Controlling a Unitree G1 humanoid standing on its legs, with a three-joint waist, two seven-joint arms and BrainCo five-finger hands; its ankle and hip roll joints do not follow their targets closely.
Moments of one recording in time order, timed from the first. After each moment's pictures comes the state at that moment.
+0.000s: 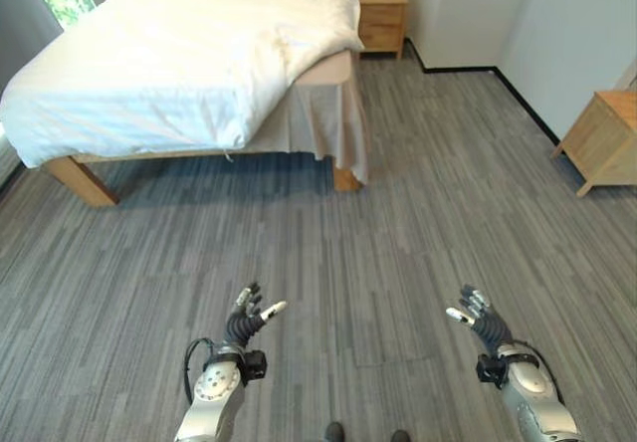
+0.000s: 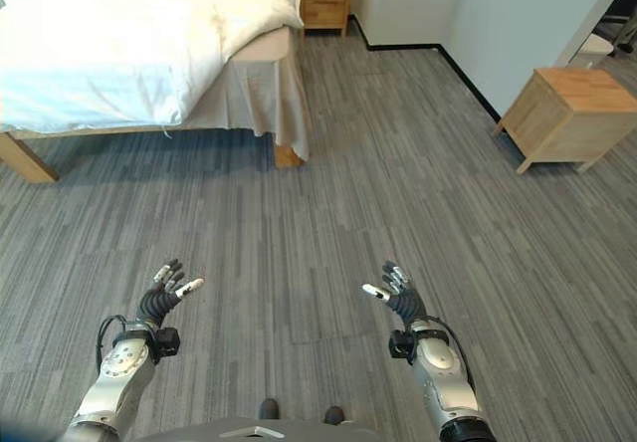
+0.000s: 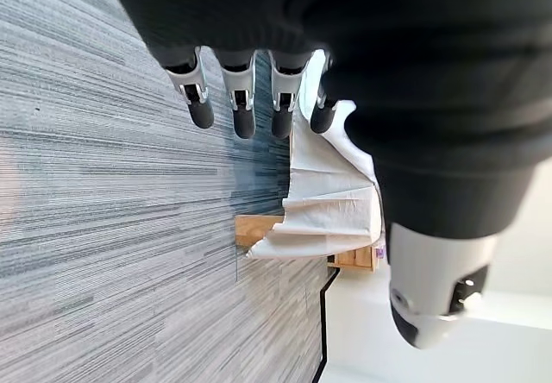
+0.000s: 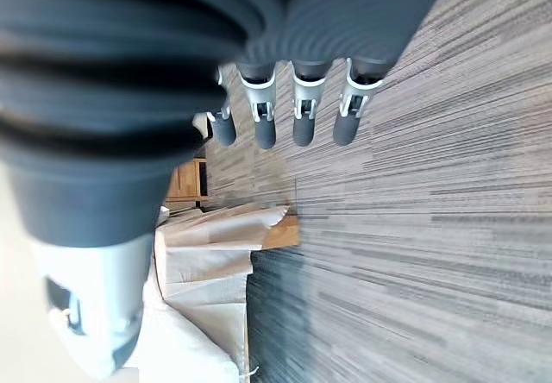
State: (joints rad) left arm 0.13 0.31 -0.03 0.33 -0.31 -0.10 0.09; right arm 0.09 -0.30 0.13 0.36 0.35 -0.10 0.03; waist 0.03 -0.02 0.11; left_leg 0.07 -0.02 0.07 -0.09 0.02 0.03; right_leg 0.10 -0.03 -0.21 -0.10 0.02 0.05
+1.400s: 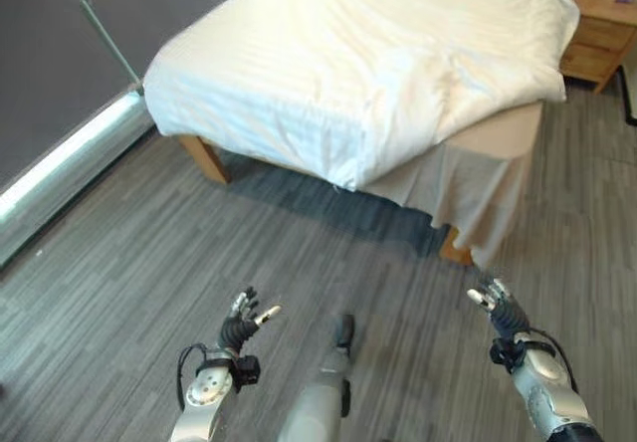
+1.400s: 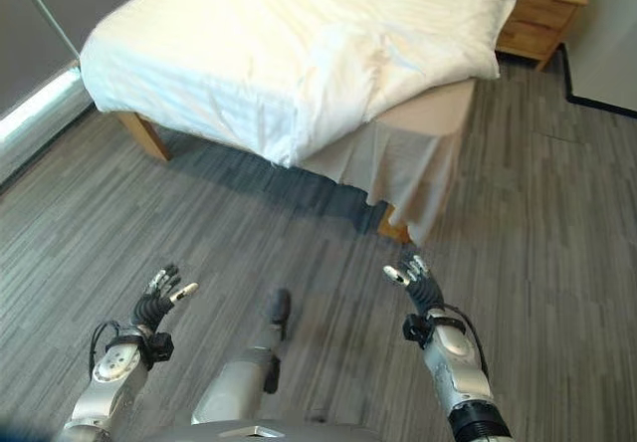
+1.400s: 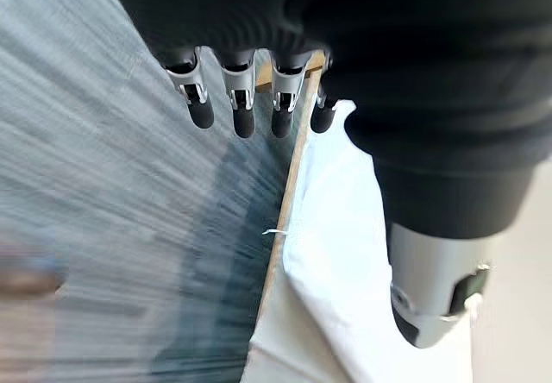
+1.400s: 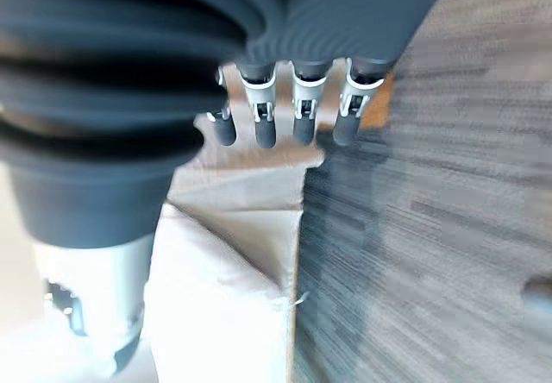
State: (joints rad) left arm 0.20 0.32 -0.01 0.37 -0.35 -0.12 0.01; right arm 0.03 -0.33 0.09 0.43 0.50 -0.10 0.06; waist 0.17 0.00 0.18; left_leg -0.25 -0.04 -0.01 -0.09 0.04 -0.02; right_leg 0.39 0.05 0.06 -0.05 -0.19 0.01
